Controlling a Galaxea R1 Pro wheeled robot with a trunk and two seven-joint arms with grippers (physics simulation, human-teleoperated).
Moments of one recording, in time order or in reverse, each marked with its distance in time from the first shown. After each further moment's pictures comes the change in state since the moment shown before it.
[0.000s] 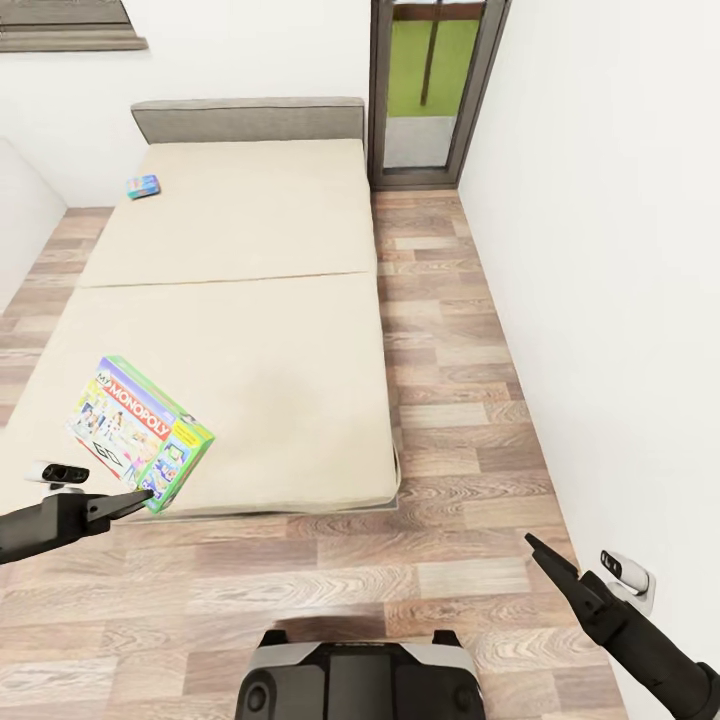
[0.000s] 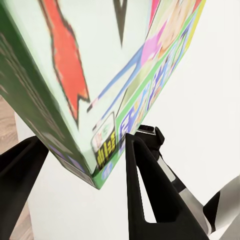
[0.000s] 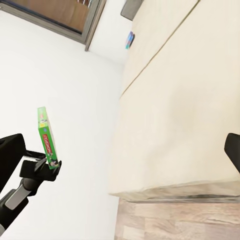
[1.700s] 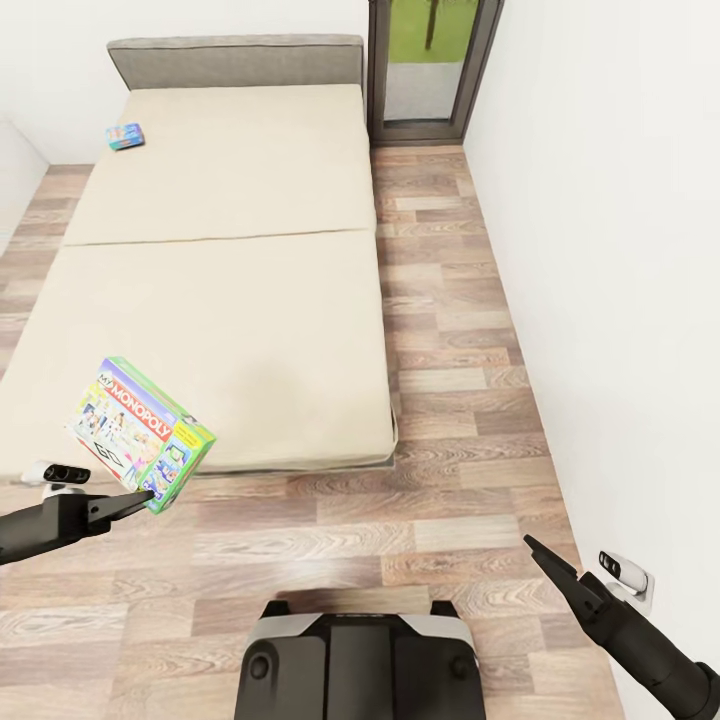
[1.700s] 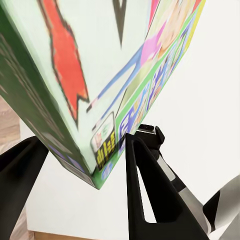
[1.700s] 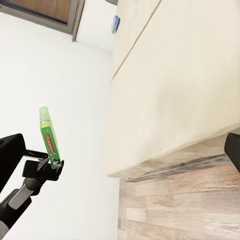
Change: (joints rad) left arm 0.000 0.001 -0.004 0.001 -0.002 0.002 0.000; right arm 0.000 0.000 0.000 0.000 0.000 0.019 0.000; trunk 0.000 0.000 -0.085
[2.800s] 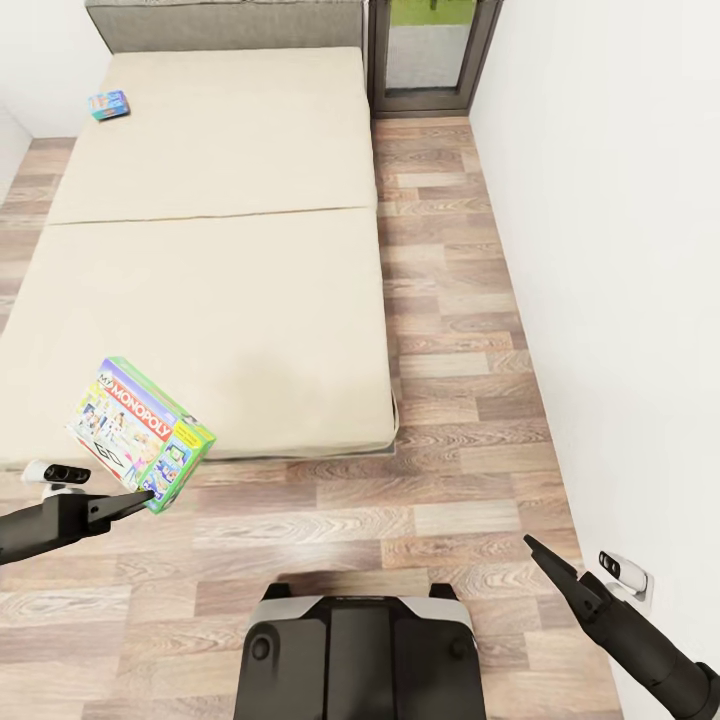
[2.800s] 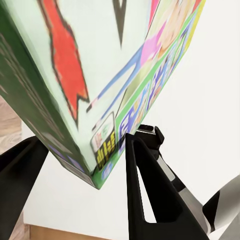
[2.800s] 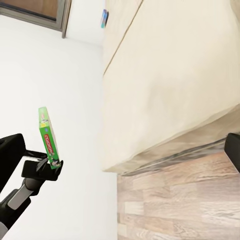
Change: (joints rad) left arm -0.001 -0.001 0.001 0.000 0.000 0.002 0.000; right arm 0.000 0.000 0.000 0.000 0.000 0.000 -0.004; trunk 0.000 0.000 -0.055
